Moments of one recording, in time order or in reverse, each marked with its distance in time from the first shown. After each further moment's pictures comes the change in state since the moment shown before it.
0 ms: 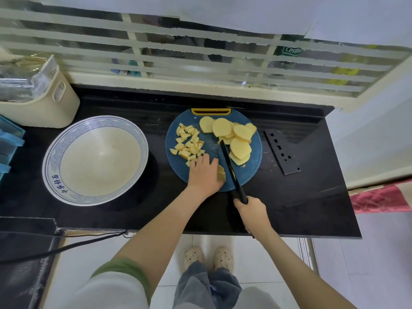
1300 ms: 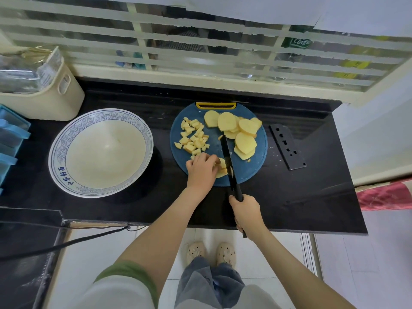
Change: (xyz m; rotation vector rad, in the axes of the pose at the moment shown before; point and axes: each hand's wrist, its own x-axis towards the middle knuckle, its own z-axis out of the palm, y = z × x) left_hand -0.012 -0.016 0.020 -0.415 0.242 -0.073; right_hand -0.014 -0.006 0.027 0.168 -0.047 0.046
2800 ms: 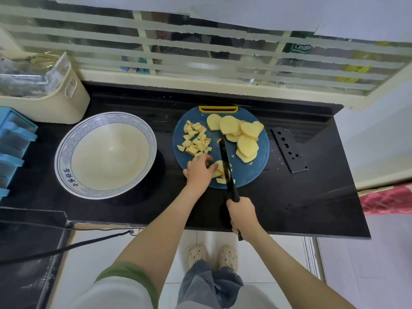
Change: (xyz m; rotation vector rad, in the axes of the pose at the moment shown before) left_hand 0.013 -0.002 -0.009 -0.227 -0.119 -0.384; right_hand 0.000 -0.008 0.011 0.047 -0.073 0.098
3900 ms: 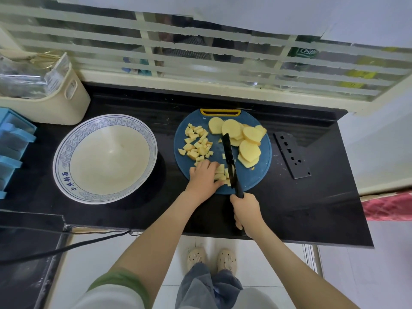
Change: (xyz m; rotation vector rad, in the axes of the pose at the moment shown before) left_hand -0.003 -0.005 -0.003 0.342 -0.147 0.327; right_hand 0.014 -0.015 -0.006 0.006 0.075 -0.104
